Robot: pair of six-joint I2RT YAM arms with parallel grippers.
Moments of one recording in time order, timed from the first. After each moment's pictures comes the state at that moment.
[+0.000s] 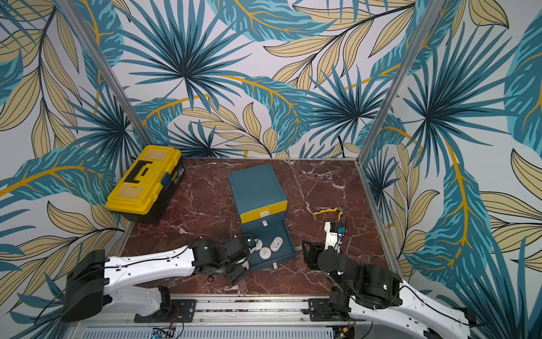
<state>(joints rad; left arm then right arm) -1.13 1.38 0.84 -0.72 -0.08 -0.31 1.14 0.45 0.77 -0.99 0.63 1.04</state>
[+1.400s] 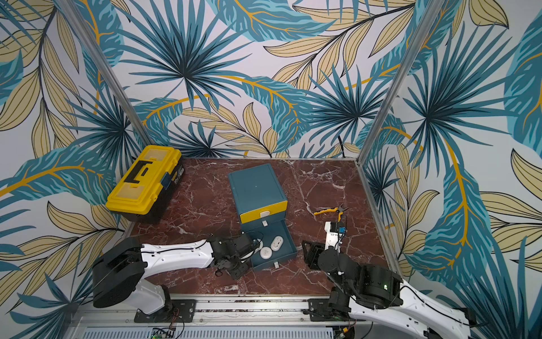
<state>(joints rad) -1.06 1.52 0.83 -0.66 -0.03 -0.22 1.14 0.45 0.77 -0.99 0.63 1.04</state>
